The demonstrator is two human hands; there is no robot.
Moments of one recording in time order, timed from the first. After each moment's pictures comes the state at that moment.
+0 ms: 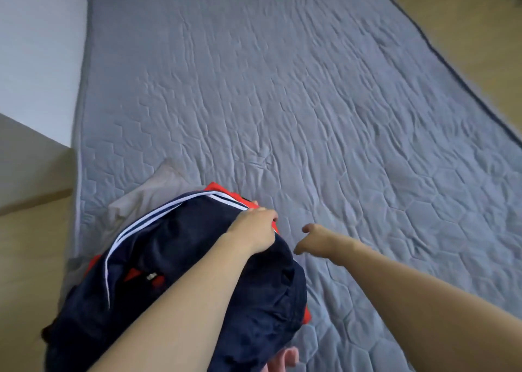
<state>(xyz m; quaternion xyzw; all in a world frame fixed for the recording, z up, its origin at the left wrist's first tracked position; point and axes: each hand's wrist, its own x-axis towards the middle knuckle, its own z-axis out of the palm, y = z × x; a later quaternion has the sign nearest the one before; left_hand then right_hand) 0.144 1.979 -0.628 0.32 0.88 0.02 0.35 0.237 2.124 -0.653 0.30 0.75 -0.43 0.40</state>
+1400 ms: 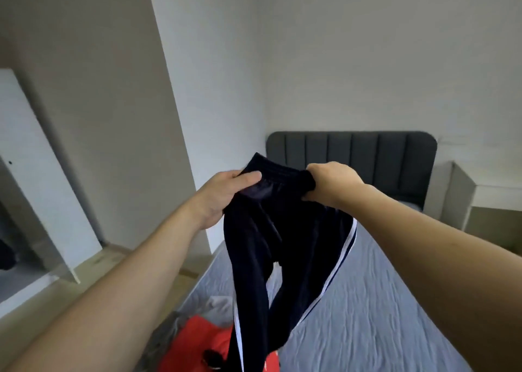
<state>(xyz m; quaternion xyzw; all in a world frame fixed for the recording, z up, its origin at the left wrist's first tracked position) 0.338 2.001 0.078 0.10 0.76 0.64 0.02 0.273 2.241 0.073 -0.20 0.96 -0.07 -0.17</state>
